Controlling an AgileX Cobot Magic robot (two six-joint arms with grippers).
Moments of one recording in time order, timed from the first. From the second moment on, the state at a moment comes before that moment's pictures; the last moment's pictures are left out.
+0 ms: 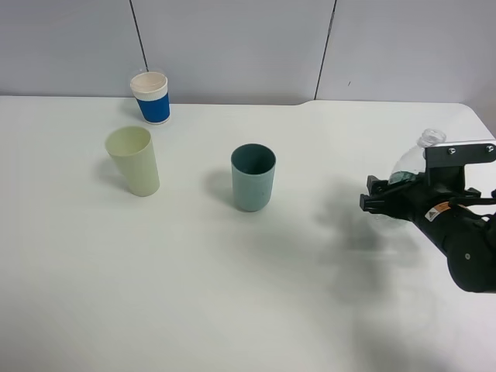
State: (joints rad) left arm -0.01 -0.01 -0.51 -0.01 1.05 -0.04; right arm 0.34 1.93 -0.22 0.40 -1.22 -0.14
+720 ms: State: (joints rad) left arm -0.01 -0.01 -0.51 -0.01 1.05 -0.04; right arm 0.34 1.67 -0.22 0.37 -1.21 -0.15
